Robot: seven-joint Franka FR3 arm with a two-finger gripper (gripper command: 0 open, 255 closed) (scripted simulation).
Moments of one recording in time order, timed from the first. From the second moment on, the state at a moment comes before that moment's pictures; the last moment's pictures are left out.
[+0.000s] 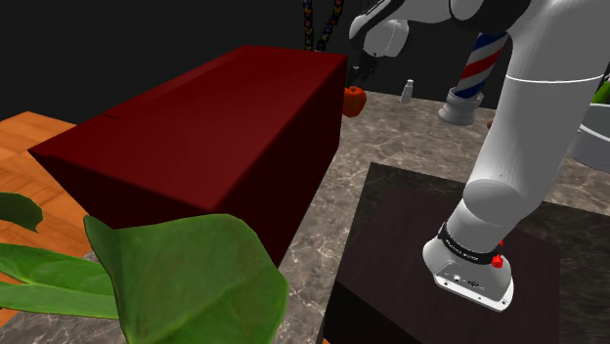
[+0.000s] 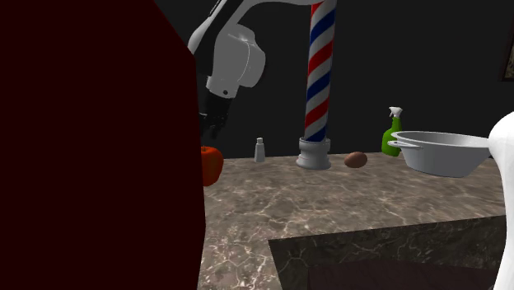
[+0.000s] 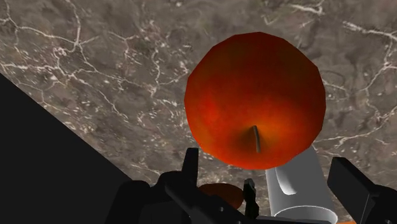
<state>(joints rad) -0.22 0.23 -0.42 -1.98 0.42 2.57 -0.69</state>
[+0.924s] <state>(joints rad) -0.23 0.24 -0.41 -1.98 0.43 2.57 -0.69</state>
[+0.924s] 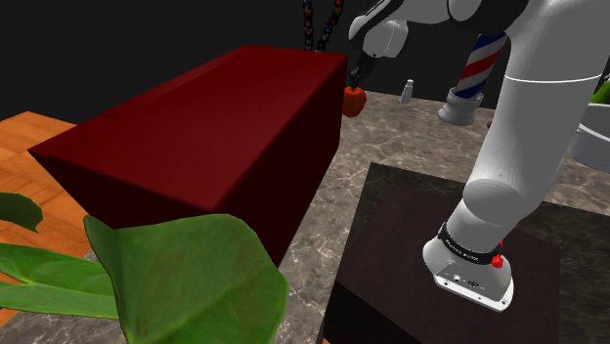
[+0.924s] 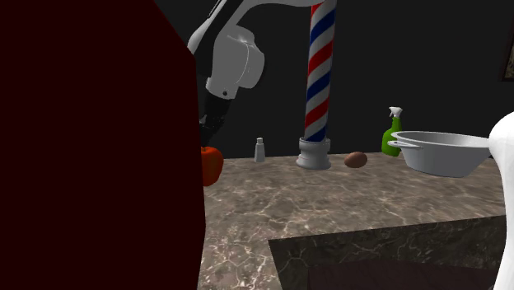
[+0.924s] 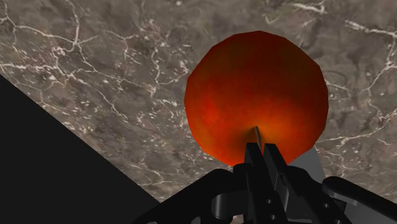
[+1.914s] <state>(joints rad) -0.21 0.18 -0.44 -1.91 0.34 2.45 -0.62</state>
